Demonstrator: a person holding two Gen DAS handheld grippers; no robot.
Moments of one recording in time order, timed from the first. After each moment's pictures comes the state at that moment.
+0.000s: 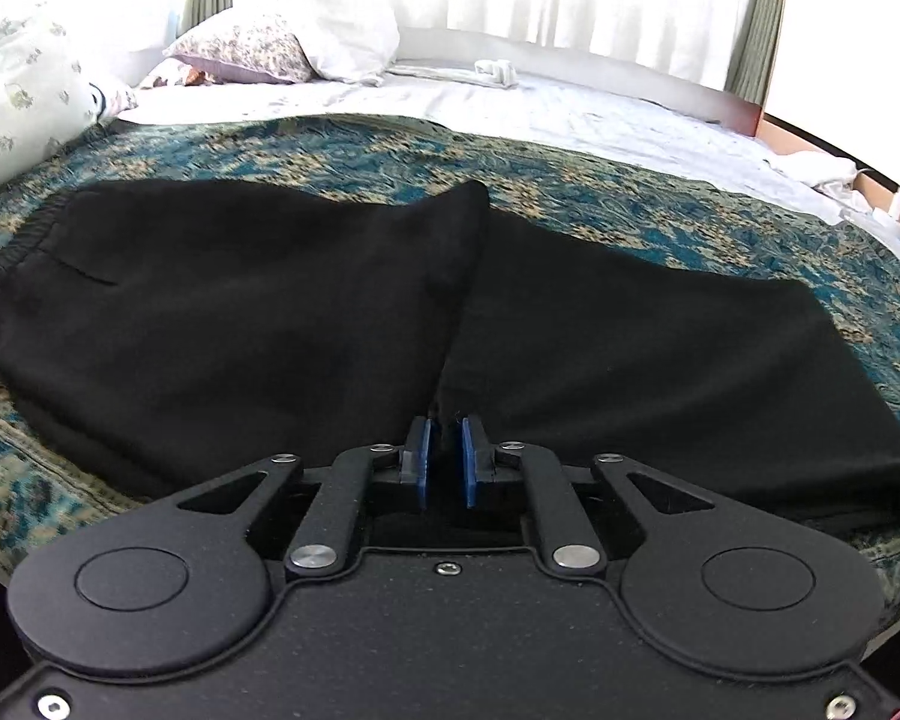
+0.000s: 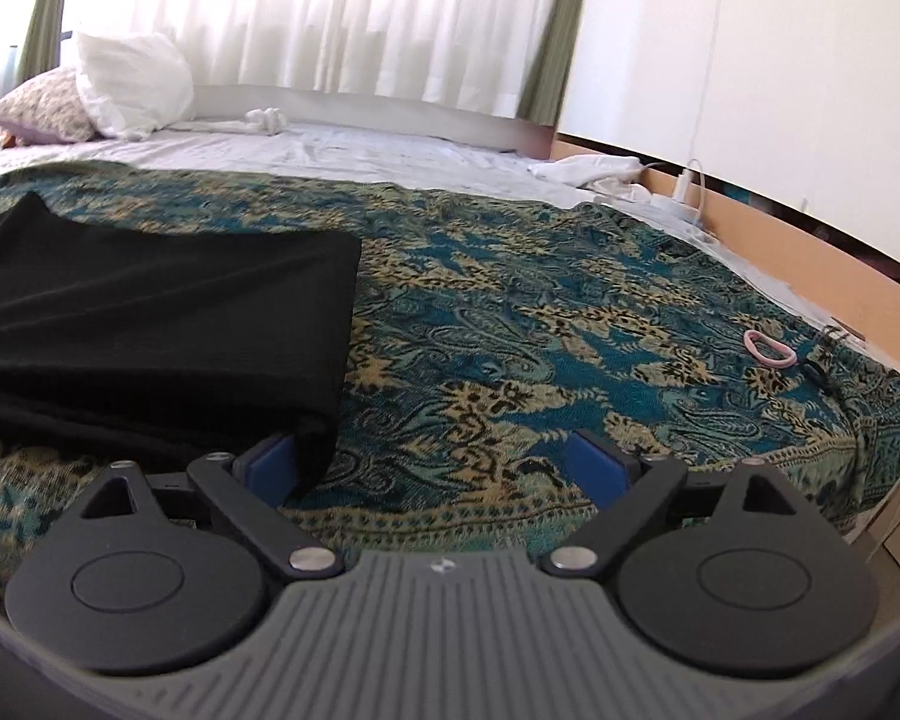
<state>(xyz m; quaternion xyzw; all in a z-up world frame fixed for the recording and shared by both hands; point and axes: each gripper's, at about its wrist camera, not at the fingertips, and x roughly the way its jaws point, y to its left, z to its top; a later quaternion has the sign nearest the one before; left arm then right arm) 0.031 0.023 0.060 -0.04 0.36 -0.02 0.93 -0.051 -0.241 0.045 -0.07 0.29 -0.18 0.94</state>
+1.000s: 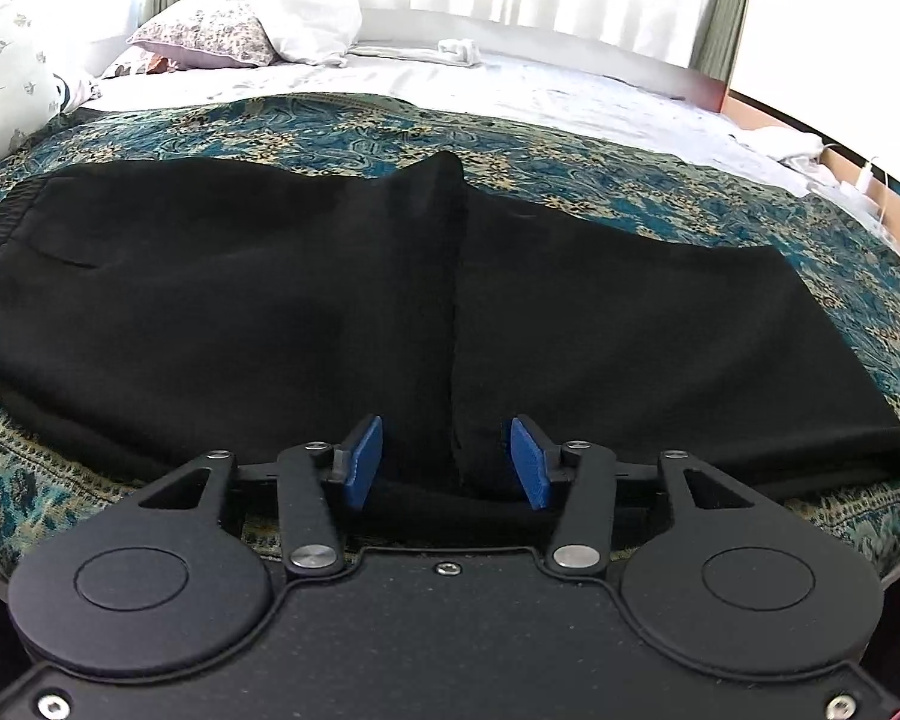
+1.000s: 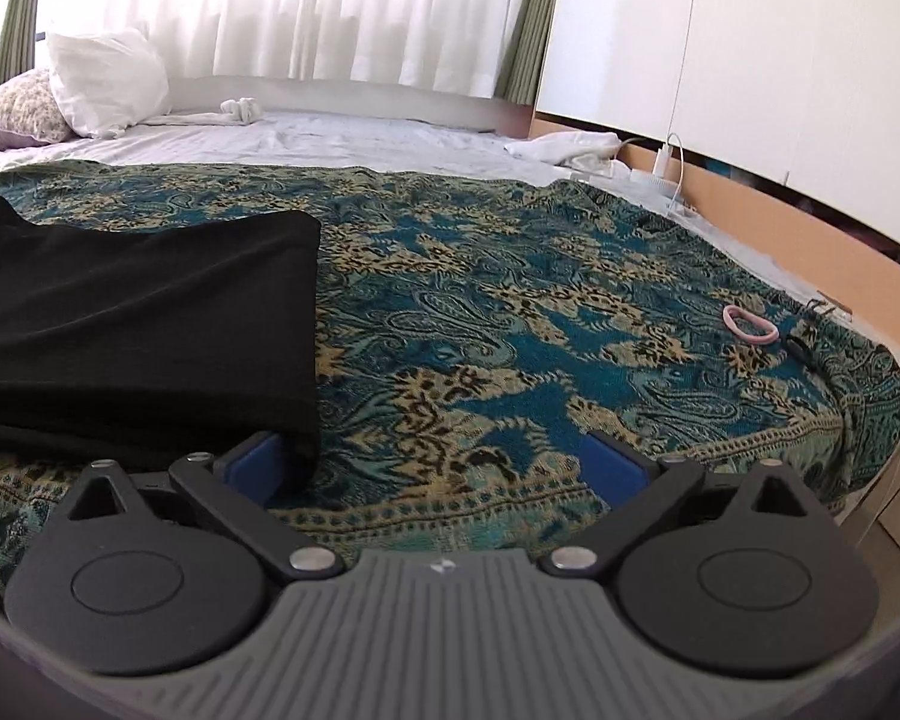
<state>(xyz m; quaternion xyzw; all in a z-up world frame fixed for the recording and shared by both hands) 0.028 0.027 0.053 -0.05 0.38 -0.07 0.92 -0.049 -0.264 0.046 -0.05 0.31 -0.20 0.93</state>
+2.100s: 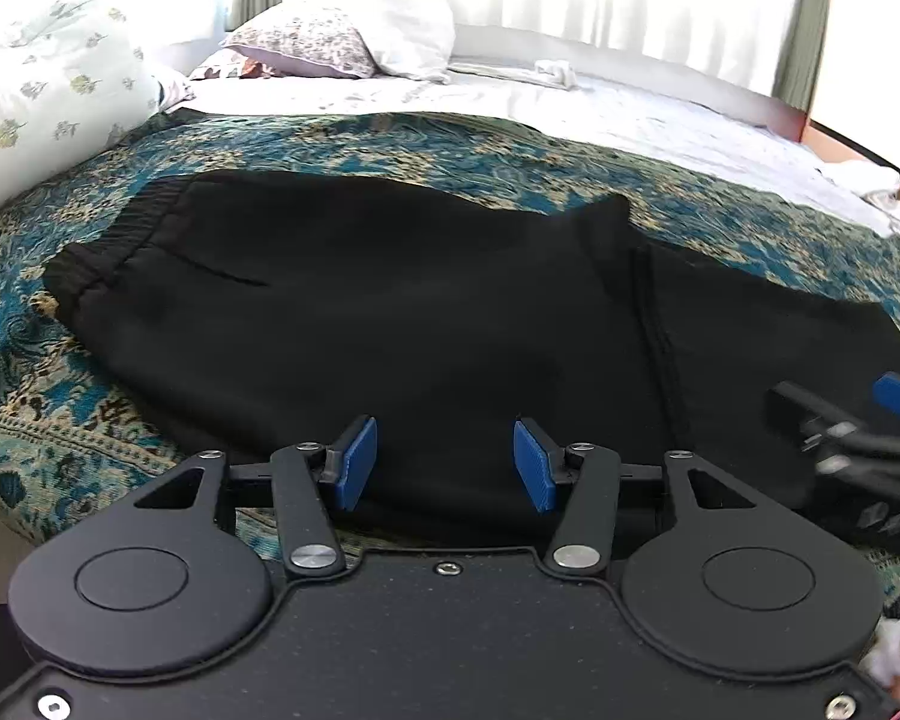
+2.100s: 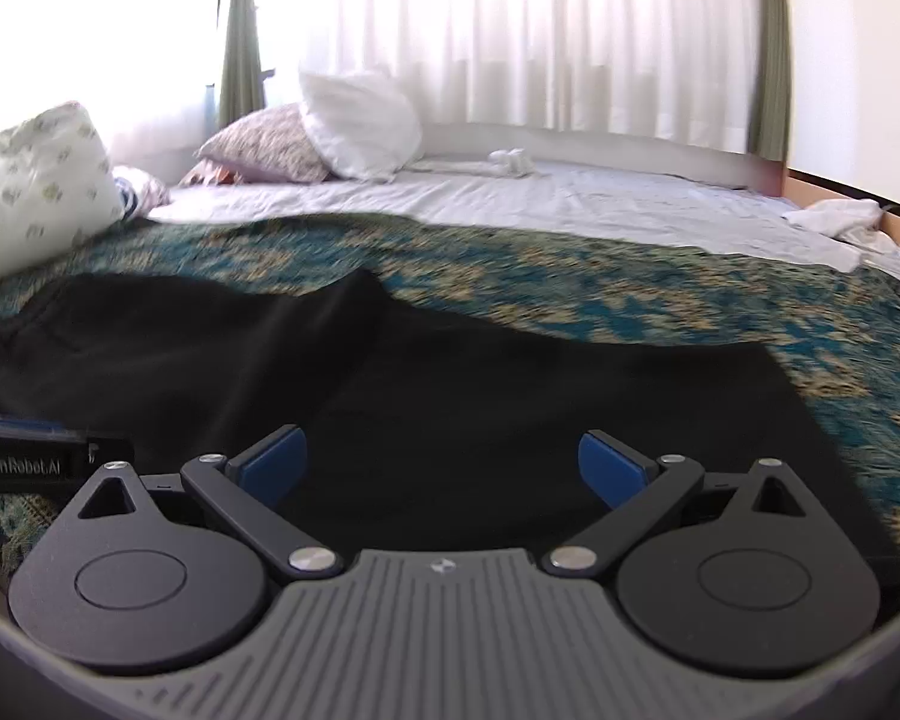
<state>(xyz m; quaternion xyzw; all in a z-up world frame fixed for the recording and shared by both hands) 0.034 0.112 0.061 -0.05 0.37 0.01 0.93 0.027 -0.070 0.057 -0.03 0.28 0.04 0.96</state>
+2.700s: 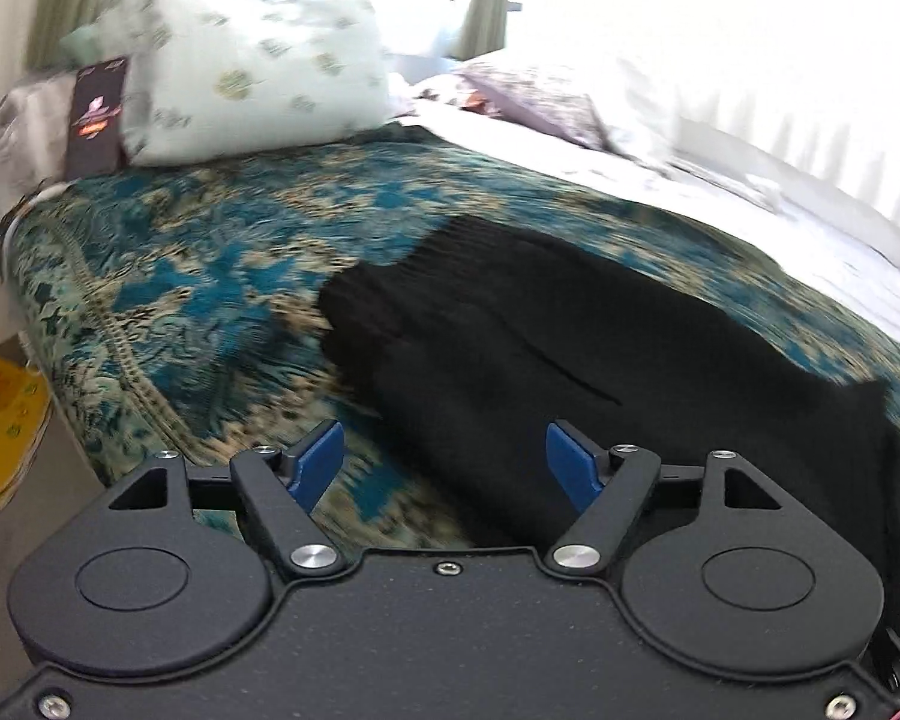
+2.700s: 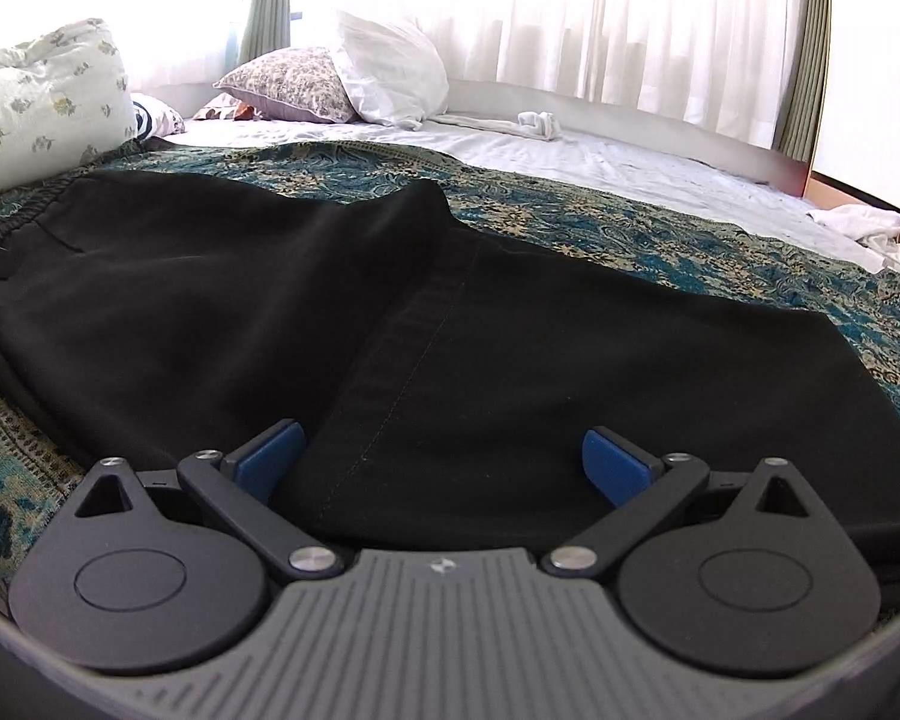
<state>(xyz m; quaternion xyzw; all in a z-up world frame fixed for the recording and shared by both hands) 0.048 0.245 0.051 -0.15 0.31 0.20 0.92 0.033 -0.035 0.018 -0.07 0.31 0.04 0.95</state>
